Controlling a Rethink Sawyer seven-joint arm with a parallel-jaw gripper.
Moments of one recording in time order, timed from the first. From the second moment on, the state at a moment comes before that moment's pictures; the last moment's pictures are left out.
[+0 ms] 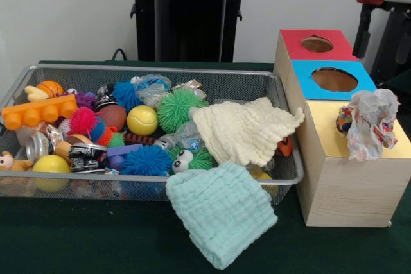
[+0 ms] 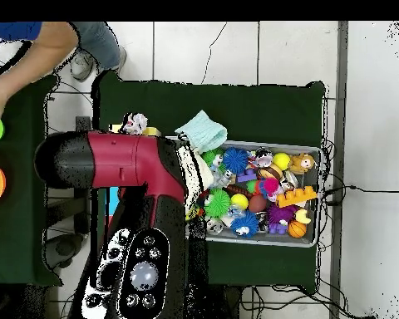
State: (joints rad) arm 0.20 -0.65 -0.23 1.33 0.15 0.74 1.83
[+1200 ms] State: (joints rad) arm 0.18 -0.64 -0.23 1.33 0.15 0.72 1.83
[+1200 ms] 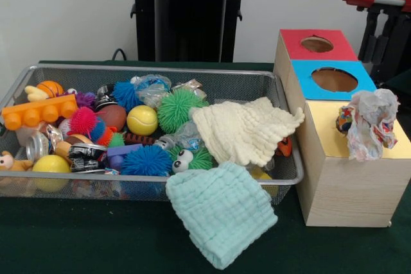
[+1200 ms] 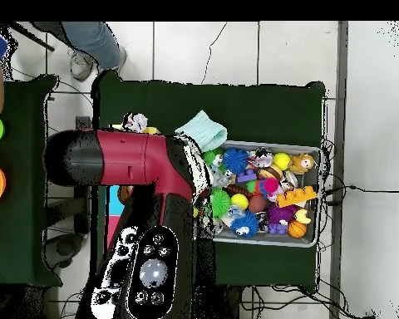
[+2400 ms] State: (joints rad) arm 0.18 -0.56 -0.23 1.34 0.14 0.55 1.83
